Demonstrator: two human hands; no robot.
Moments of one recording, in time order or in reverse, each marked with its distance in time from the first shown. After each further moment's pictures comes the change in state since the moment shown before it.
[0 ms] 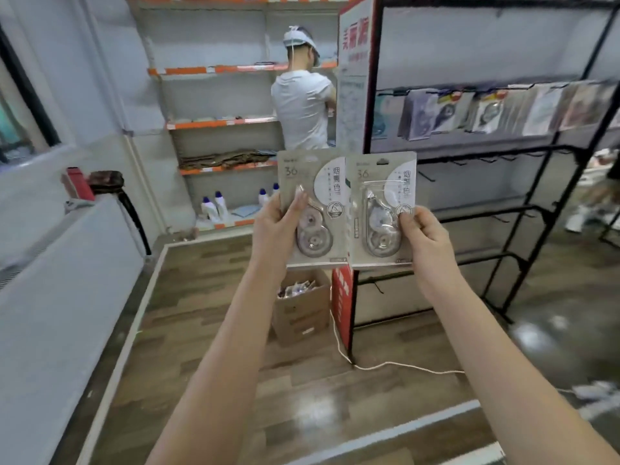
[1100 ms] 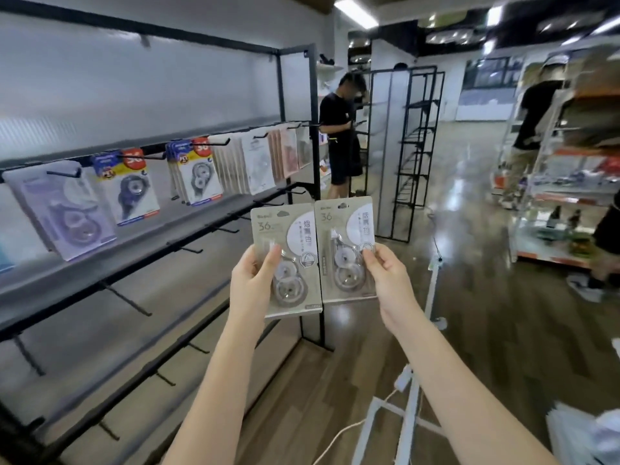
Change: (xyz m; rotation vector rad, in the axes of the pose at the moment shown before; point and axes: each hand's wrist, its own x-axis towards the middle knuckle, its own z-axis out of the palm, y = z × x) left_hand 0.221 -0.188 0.550 -0.217 -0.636 -0.153; right_hand 0.299 0.056 -0.433 -0.225 0.721 -0.007
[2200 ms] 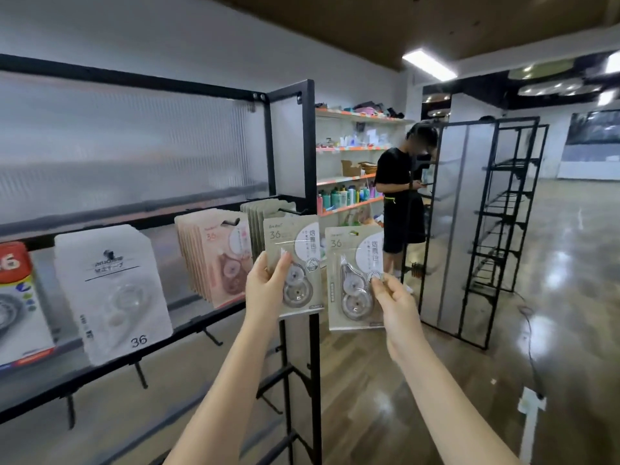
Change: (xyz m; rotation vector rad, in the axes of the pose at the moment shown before) left_hand 0.468 -0.128 0.249 0.061 0.238 0.229; right_hand 0.543 0.080 -0.045 0.043 -0.207 -0.017
